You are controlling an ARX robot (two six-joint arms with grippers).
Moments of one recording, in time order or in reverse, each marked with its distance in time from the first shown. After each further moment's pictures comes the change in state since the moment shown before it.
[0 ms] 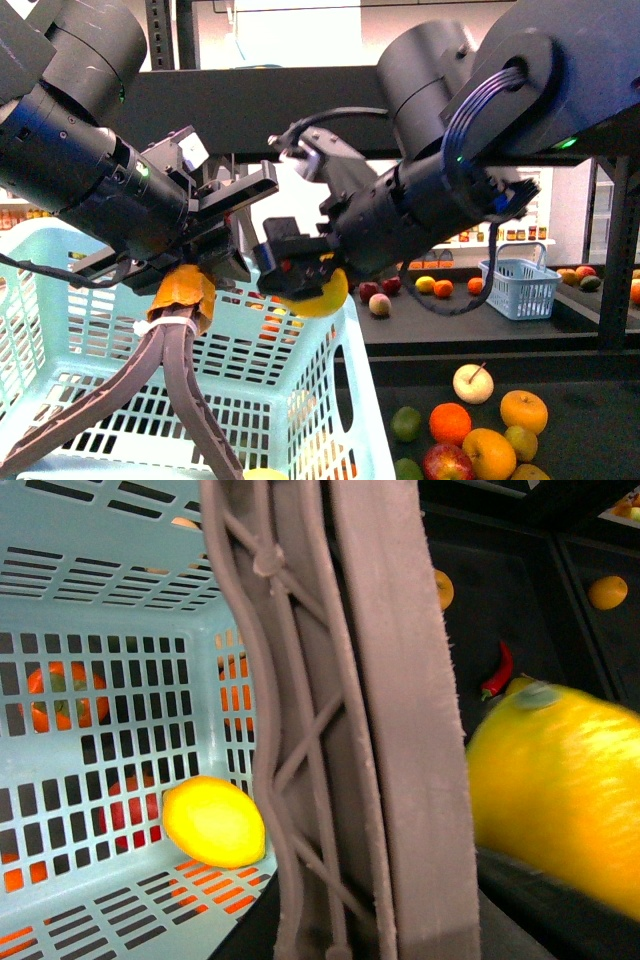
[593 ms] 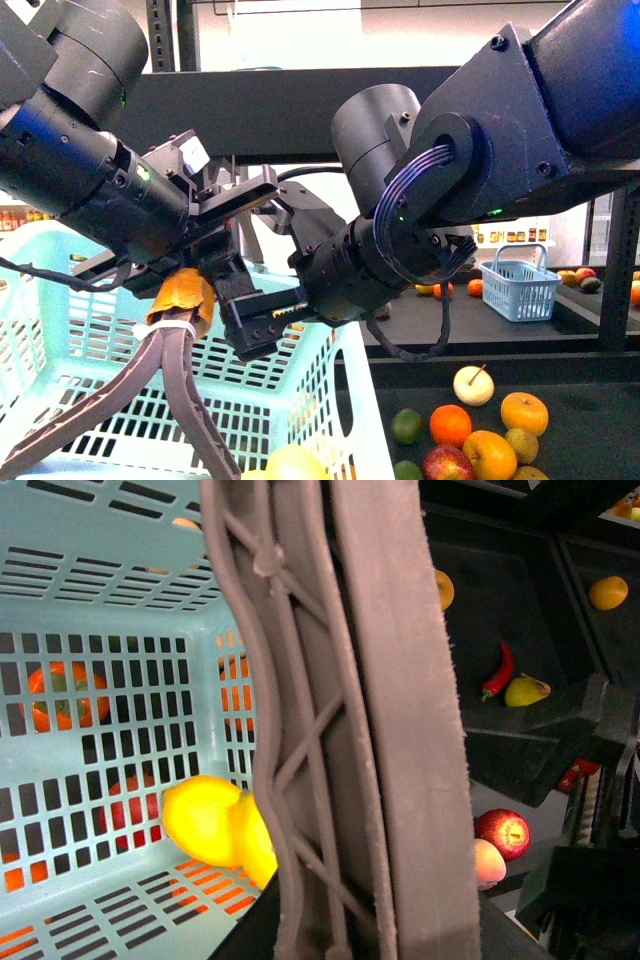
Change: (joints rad) left arm 0.000 0.000 0.000 0.000 0.000 0.001; right arm 0.047 0.098 0.032 0.005 0.074 0.001
